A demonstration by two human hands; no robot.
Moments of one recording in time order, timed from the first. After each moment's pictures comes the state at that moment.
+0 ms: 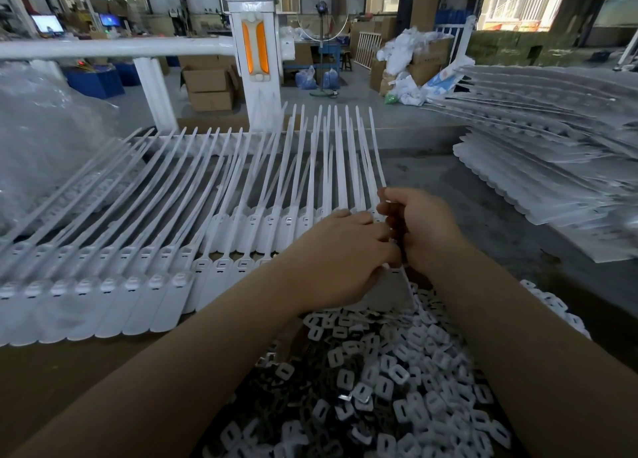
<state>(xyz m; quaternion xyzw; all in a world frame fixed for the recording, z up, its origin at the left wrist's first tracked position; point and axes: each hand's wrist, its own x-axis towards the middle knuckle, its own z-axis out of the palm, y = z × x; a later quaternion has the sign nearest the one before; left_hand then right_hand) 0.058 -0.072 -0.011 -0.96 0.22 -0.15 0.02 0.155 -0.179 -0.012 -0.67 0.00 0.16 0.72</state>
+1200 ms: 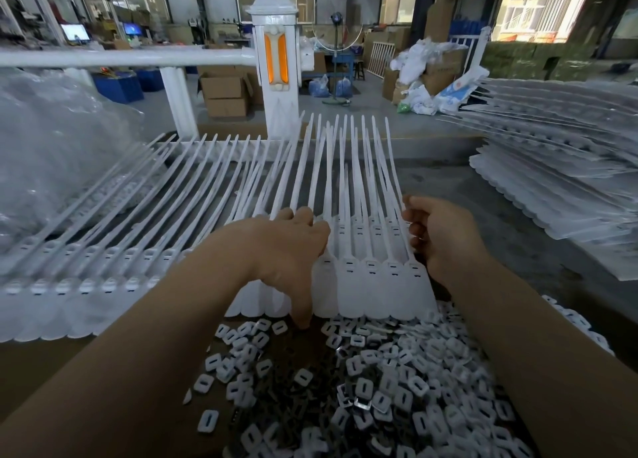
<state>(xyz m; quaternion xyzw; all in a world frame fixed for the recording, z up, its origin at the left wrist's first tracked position) 0.027 -0.023 0.034 -0.98 -0.04 0.18 0.01 0.160 -0.180 -0.015 -0.66 0.02 0.14 0.74</state>
